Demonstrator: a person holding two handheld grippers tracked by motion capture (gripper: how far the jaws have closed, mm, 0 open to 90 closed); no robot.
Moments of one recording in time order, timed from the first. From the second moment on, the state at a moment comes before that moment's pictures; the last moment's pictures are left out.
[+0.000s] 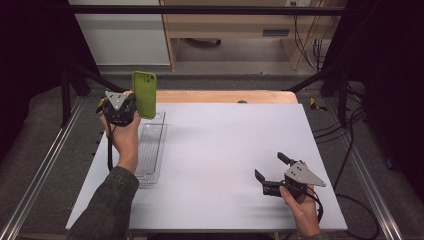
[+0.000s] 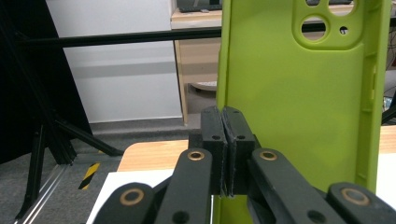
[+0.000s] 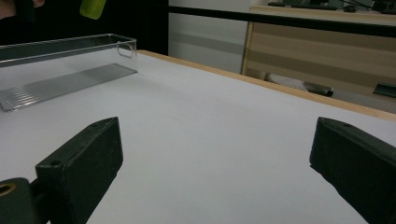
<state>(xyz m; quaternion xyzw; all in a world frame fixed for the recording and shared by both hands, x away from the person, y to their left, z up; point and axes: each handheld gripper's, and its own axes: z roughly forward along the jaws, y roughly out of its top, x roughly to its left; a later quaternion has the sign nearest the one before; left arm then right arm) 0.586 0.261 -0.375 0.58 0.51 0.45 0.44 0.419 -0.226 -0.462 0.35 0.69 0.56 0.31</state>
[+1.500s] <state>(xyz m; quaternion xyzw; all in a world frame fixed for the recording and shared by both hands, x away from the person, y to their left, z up) 0.591 0.259 -0.383 0.59 0.53 0.44 0.42 0.418 -0.228 -0.461 0.34 0.69 0.55 0.32</state>
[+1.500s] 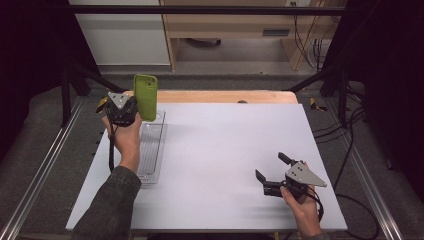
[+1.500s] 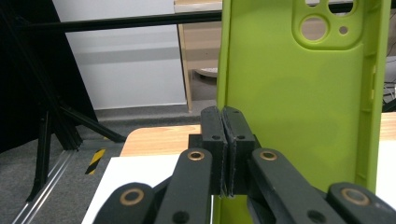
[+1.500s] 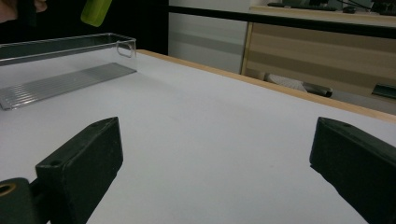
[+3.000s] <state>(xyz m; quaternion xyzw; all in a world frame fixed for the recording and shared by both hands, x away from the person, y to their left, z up) 0.602 0.256 -0.402 0.59 0.55 0.42 0.41 0.418 -0.229 -0.462 0.34 0.69 0.55 0.32</state>
